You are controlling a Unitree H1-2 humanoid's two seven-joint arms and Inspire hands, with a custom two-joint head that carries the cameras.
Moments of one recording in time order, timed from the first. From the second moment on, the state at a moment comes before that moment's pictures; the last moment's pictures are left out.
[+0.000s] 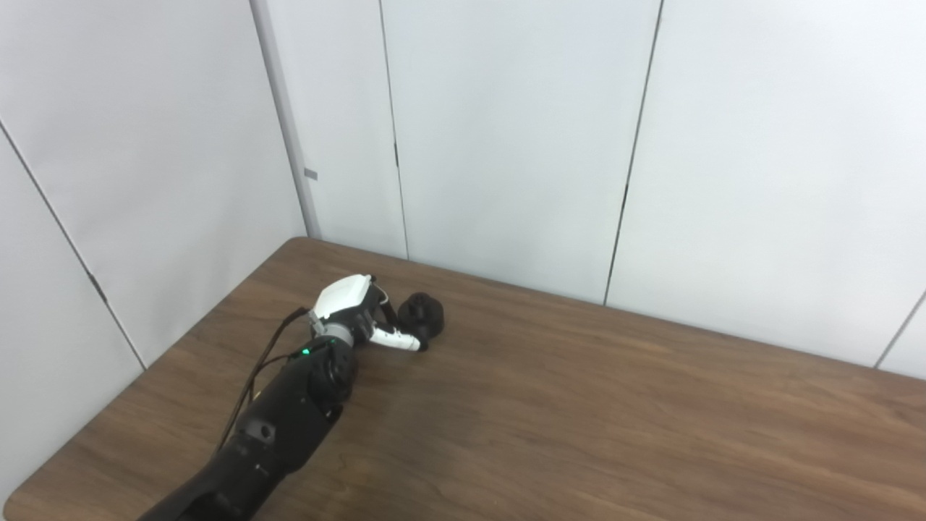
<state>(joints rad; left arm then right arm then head) -0.45 0.54 -0.15 0.34 0.54 0.44 -0.04 0.29 -0.36 -0.29 -0.18 0.21 -0.11 0.20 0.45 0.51</state>
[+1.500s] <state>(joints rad) -0.42 0.36 0.07 0.54 0.58 0.08 0.19 0.30 -0.37 -0.29 -0.17 0.23 -0.12 0.21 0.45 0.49</state>
